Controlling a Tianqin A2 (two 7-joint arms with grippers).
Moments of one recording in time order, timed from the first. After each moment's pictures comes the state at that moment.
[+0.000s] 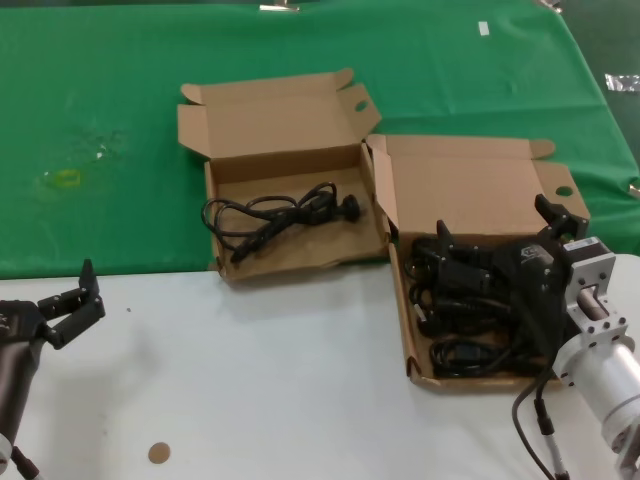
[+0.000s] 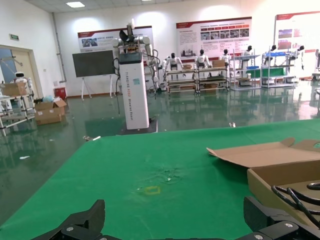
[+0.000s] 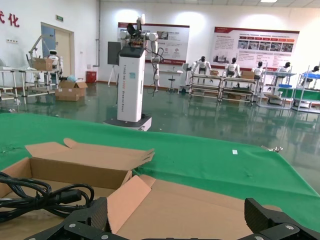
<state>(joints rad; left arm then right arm) 0.00 -0.30 1.60 -1.60 -1.80 0.00 0.00 0.05 0.29 -1.62 1.56 1.78 -0.03 -0.01</state>
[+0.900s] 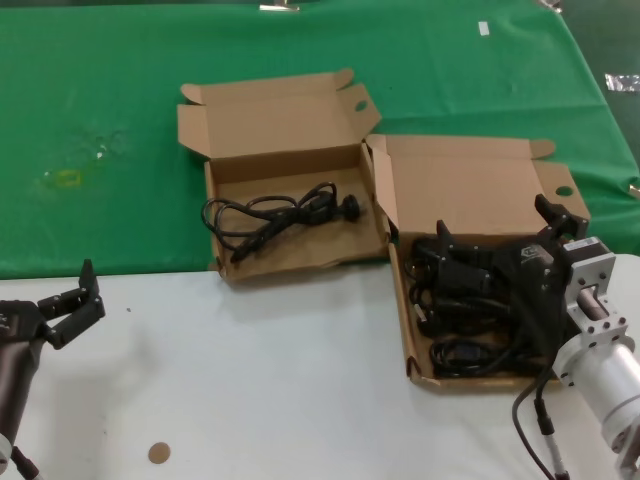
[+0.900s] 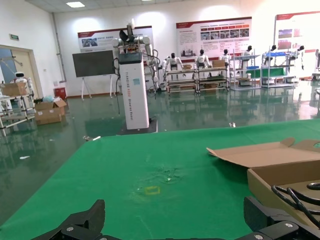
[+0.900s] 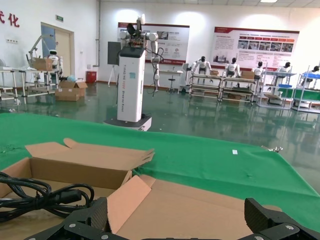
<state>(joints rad) 0.00 -0.30 1.60 -1.60 -1.80 0.00 0.00 0.05 0.29 -1.62 1.56 1.78 -0.03 -0.01</state>
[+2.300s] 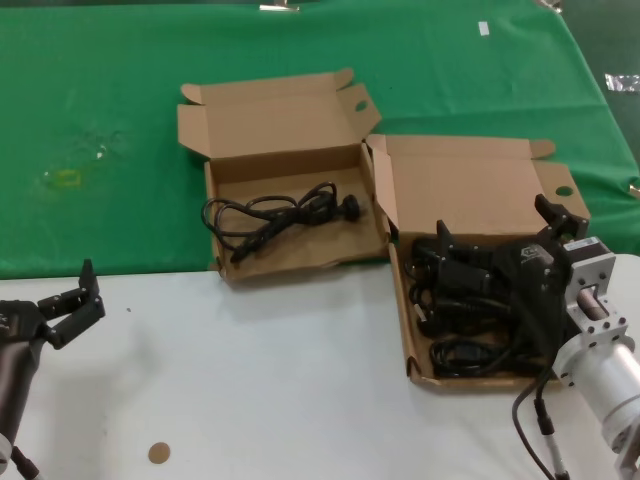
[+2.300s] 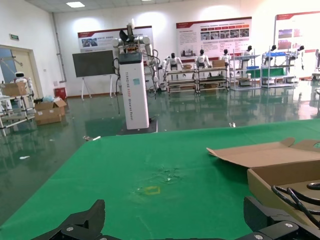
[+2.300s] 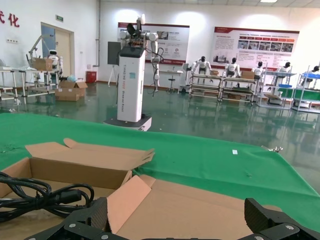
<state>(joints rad) 0.00 -0.30 1.60 -1.60 -1.80 0.00 0.00 0.05 0.29 -1.62 1.56 1.78 -0.03 -0.01</state>
